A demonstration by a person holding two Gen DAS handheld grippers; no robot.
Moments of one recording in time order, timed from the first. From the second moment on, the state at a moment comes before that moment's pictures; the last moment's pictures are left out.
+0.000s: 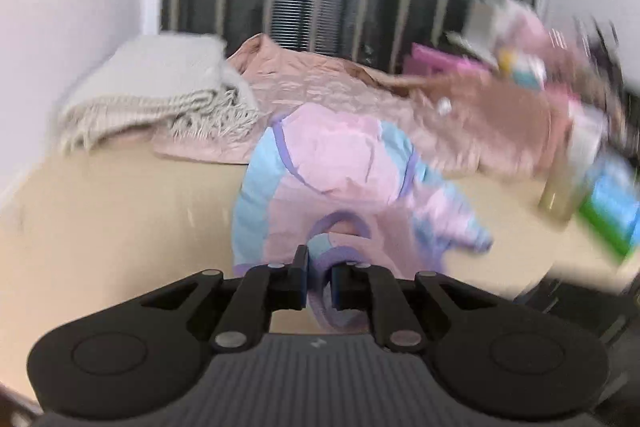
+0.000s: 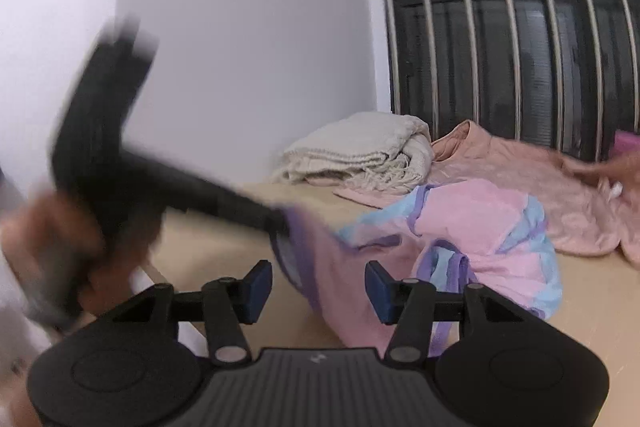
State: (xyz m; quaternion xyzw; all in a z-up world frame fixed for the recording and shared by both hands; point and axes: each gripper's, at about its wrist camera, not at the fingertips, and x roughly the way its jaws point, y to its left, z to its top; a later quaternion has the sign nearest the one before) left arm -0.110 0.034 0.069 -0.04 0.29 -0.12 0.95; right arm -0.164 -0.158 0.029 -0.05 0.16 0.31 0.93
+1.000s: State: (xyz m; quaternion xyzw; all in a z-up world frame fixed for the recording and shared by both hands) left arm -0.095 0.082 0.028 -0.08 0.34 -0.03 0.94; right arm -0.108 -0.181 0.047 -0.07 0.24 0.21 0.95
